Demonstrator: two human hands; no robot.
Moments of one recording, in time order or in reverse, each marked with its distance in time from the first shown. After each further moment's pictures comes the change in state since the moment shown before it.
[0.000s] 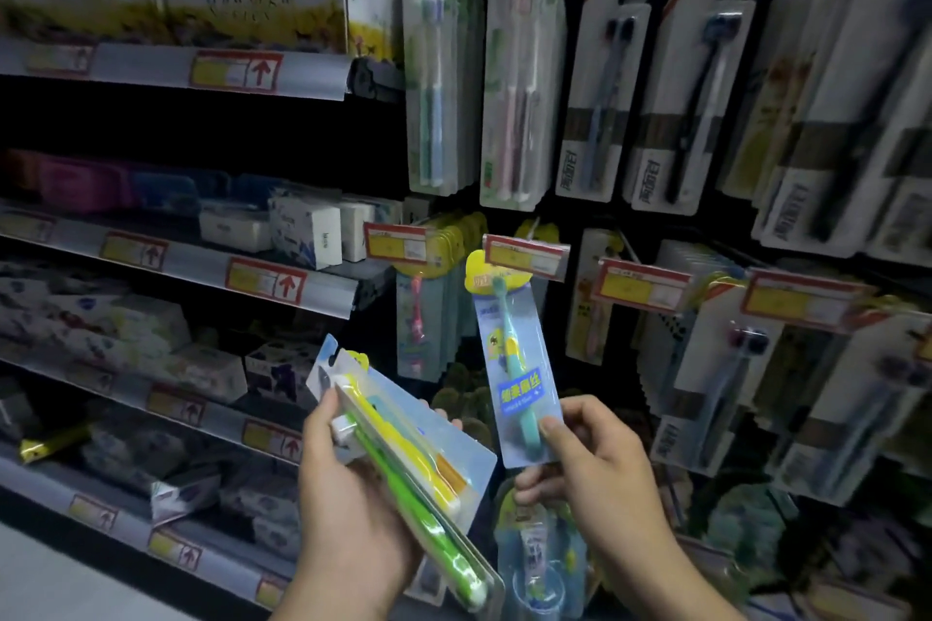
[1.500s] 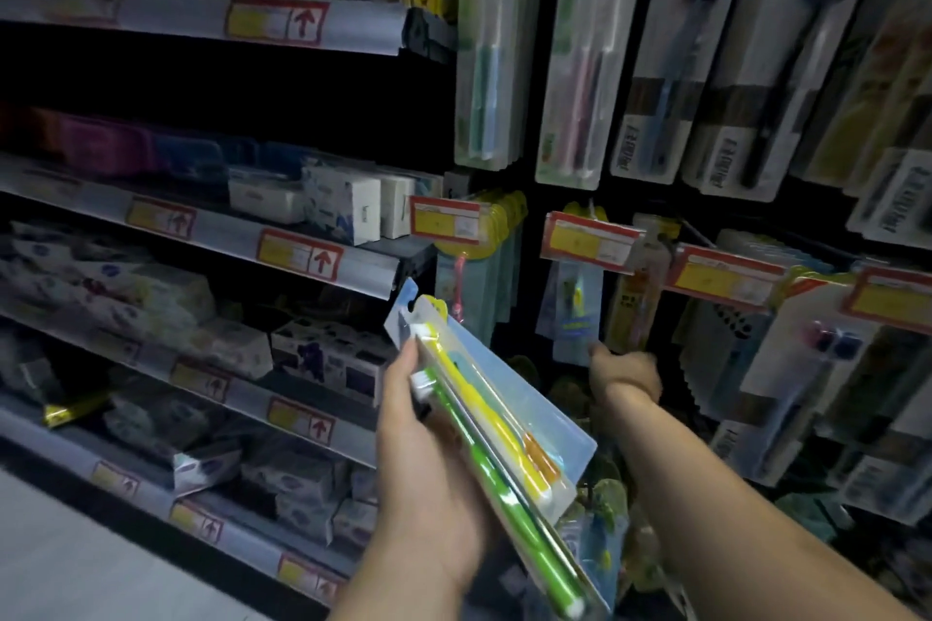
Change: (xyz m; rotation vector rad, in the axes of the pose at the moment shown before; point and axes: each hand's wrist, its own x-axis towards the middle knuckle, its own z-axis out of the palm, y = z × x) left_hand 0.014 0.003 0.015 0.065 -0.055 -0.046; right_hand 0.171 0.047 0.016 -0.495 0.462 0.356
